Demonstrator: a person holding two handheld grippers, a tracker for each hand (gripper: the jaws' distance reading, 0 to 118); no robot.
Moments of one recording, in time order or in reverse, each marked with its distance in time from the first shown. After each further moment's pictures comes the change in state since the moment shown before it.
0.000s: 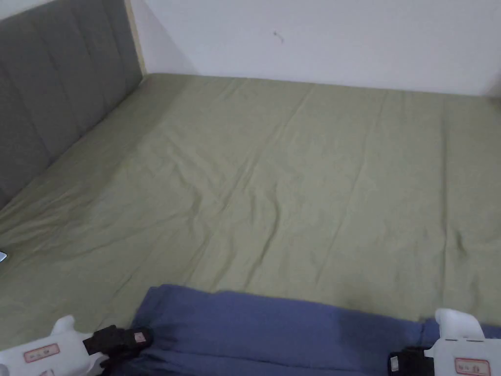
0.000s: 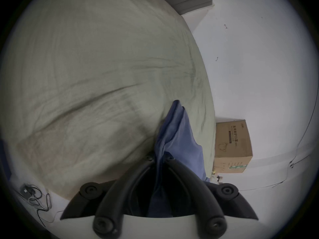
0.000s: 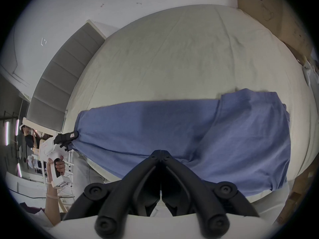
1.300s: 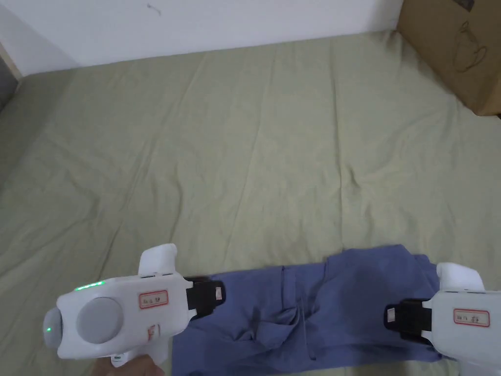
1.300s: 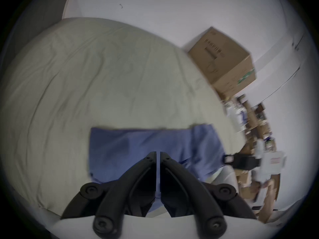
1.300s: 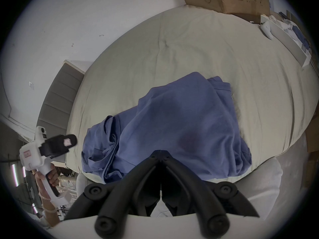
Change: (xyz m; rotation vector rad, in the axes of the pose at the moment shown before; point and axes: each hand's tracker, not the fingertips) left arm 0.228 -0.147 -0.125 -0.305 0.124 -0.811; right arm 0.108 -0.044 0.058 0.134 -0.035 -0.278
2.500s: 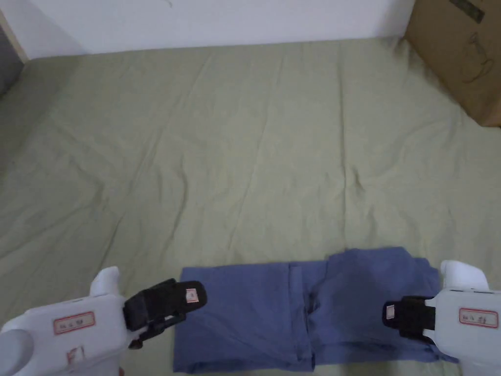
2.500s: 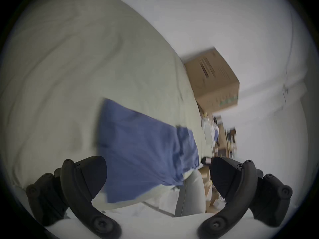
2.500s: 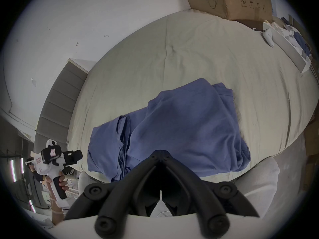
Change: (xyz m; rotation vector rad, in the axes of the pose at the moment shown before) left arm -0.102 -0.036 0.041 0.098 -0.321 0.379; right arm -0.018 -0.001 0.013 0.012 0.001 0.030
